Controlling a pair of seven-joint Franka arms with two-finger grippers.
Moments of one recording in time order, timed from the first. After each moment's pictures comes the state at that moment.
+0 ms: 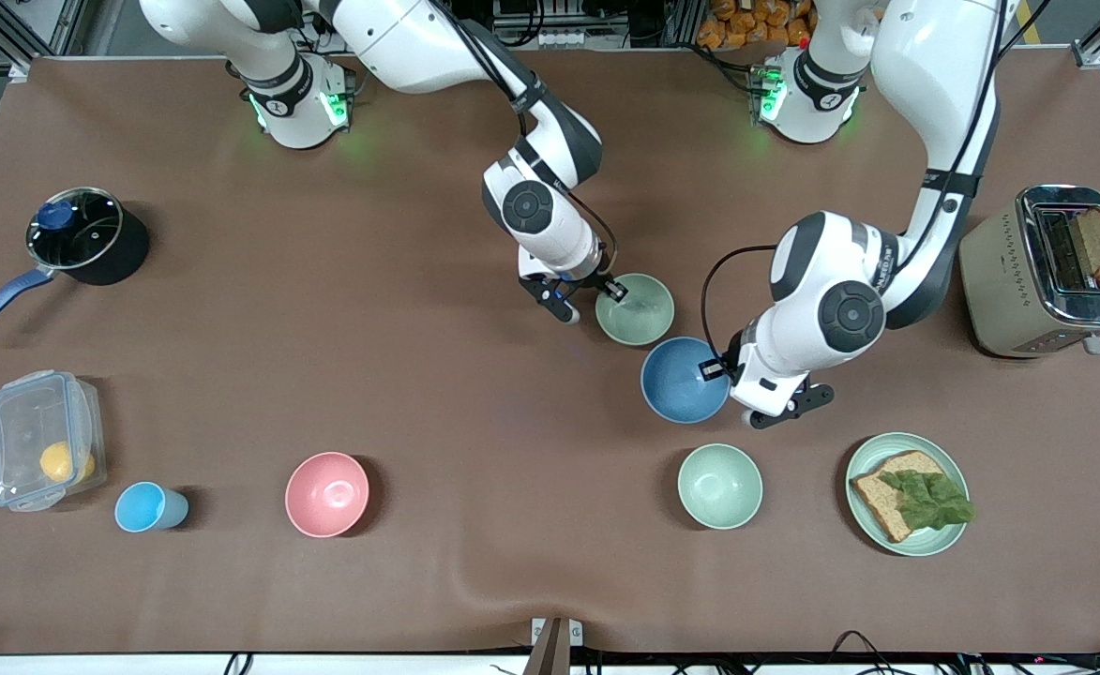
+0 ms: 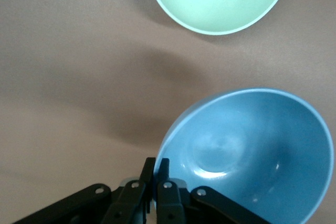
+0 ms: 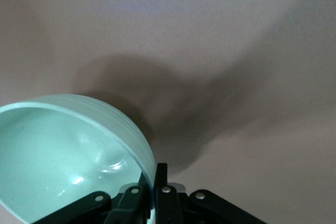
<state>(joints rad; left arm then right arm) -0.27 0.49 -0.13 -1.71 -0.12 2.11 -0.67 0.91 0.76 0.01 -1.60 0.52 2.56 1.32</state>
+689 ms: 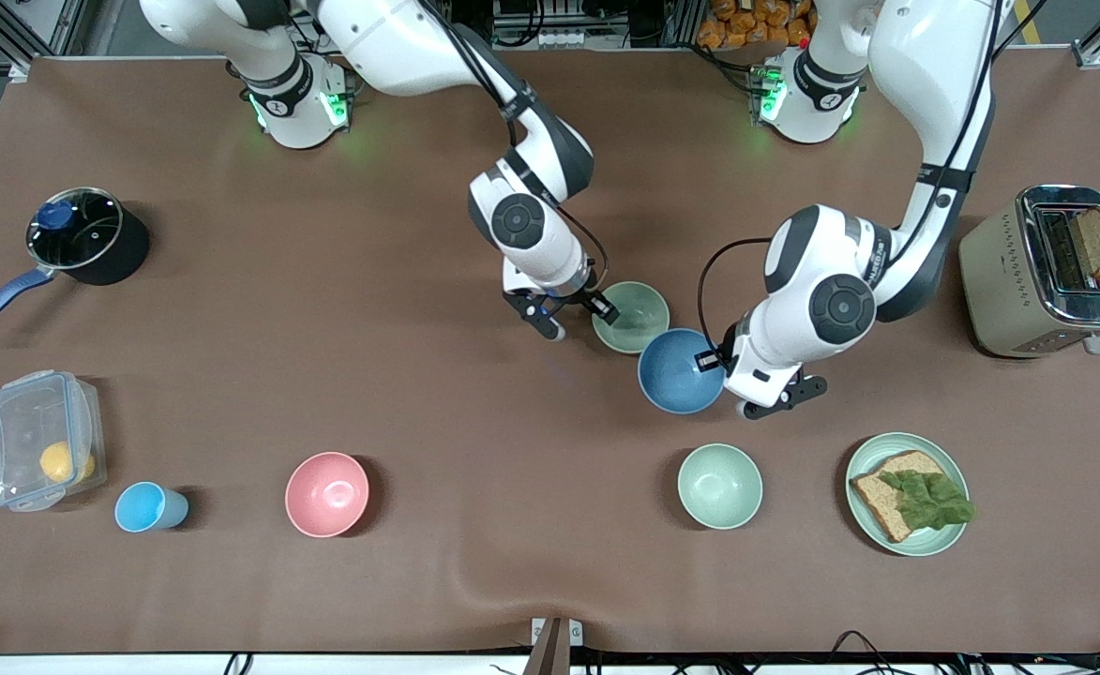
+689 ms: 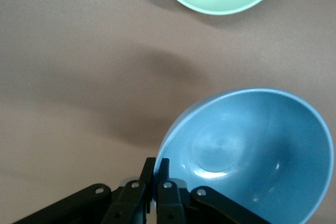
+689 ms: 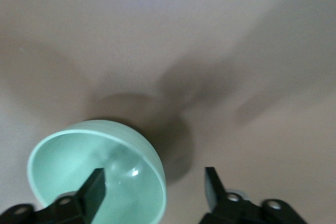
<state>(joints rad) -0.27 0.45 -0.15 -1.76 -0.12 2.11 -0.67 0.92 0.69 -0.11 -1.55 0.49 2.31 1.33</state>
